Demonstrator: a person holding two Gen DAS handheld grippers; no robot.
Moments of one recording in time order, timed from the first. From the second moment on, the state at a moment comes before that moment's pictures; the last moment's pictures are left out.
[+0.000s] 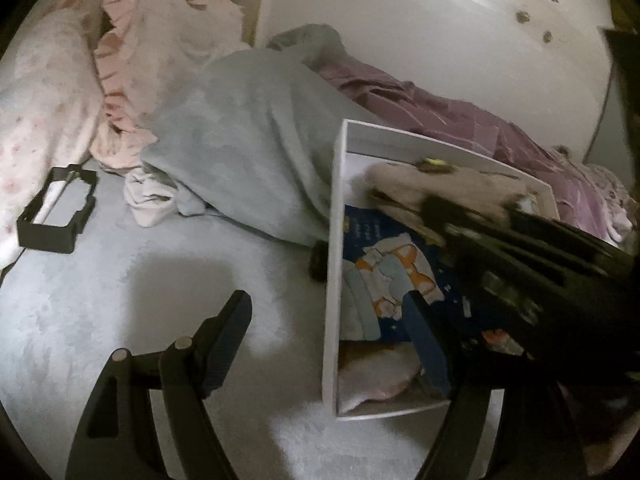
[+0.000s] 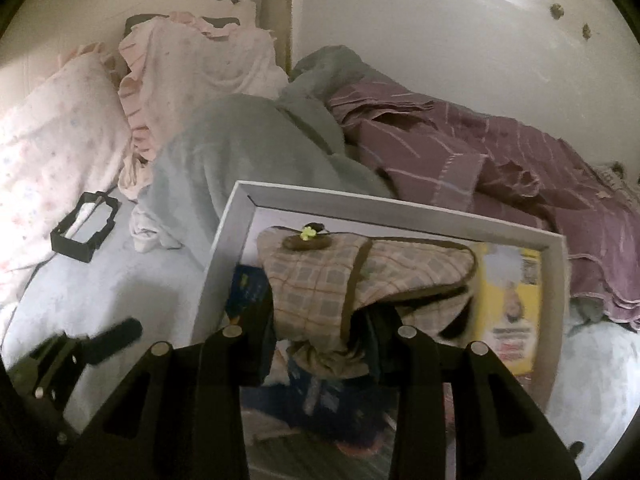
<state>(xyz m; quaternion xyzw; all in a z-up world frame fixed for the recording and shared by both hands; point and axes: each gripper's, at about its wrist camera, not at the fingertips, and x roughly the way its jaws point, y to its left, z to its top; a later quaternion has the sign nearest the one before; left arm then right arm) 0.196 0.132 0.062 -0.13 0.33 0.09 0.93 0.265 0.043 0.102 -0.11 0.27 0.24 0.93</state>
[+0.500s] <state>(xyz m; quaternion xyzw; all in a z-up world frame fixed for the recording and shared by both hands) 0.196 0.123 0.062 -0.07 0.37 0.07 0.92 0.282 0.017 0.093 0.03 0.33 0.33 0.88</state>
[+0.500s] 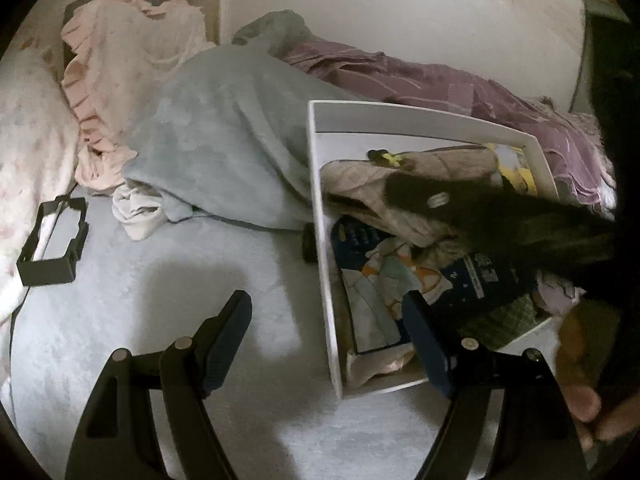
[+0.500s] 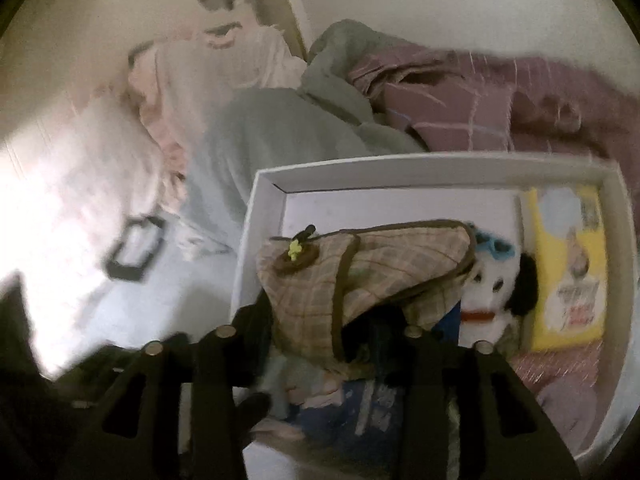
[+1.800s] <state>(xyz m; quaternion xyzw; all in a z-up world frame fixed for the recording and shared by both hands) 0.090 0.065 0.060 -0.03 0.38 0.00 0.92 0.118 -0.087 0.092 -0.09 0.31 0.27 0.90</state>
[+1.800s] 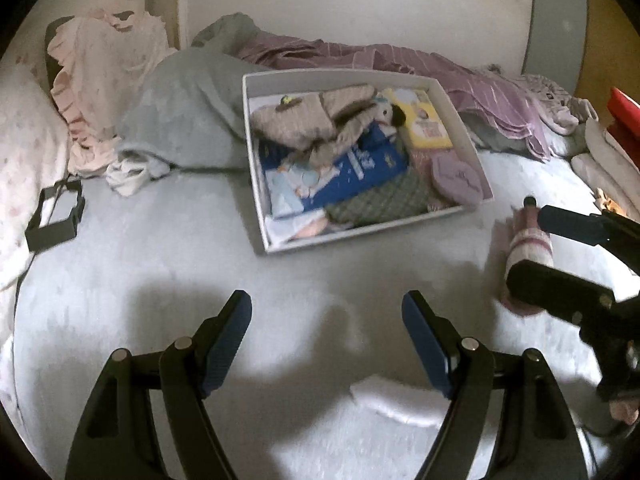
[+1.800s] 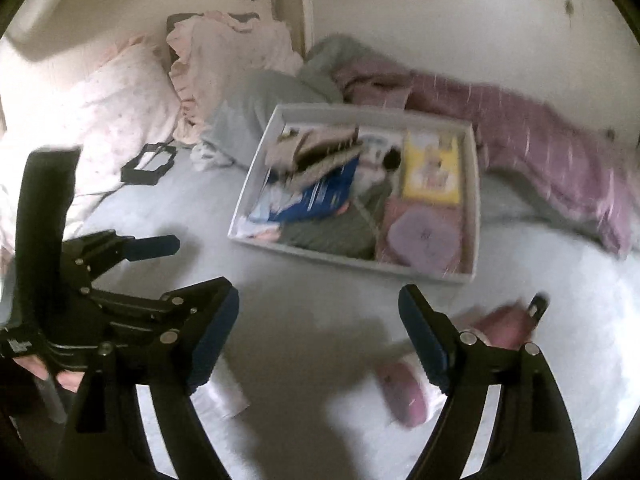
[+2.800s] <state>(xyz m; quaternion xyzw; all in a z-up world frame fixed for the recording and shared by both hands) 0.064 0.068 0.001 0.00 0.43 -0.02 0.90 0.079 -0.050 -0.003 -0.16 0.38 0.36 0.84</state>
